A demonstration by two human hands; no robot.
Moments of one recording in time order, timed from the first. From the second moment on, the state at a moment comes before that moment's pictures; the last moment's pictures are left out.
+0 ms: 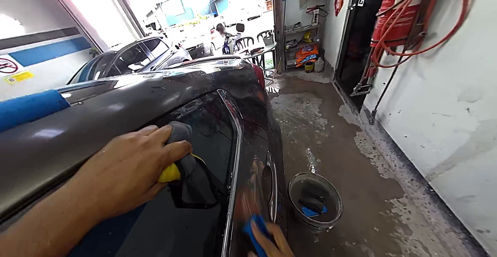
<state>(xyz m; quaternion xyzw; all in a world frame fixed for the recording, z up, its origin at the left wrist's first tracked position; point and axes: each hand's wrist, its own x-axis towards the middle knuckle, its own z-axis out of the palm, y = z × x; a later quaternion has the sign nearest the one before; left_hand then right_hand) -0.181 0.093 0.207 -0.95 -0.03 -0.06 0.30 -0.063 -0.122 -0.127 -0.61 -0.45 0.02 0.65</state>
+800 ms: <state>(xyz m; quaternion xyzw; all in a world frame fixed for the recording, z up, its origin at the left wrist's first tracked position) -0.182 0.097 0.203 -0.95 -0.02 -0.08 0.29 -0.054 -0.063 -0.084 -0.67 -0.35 0.04 0.66</state>
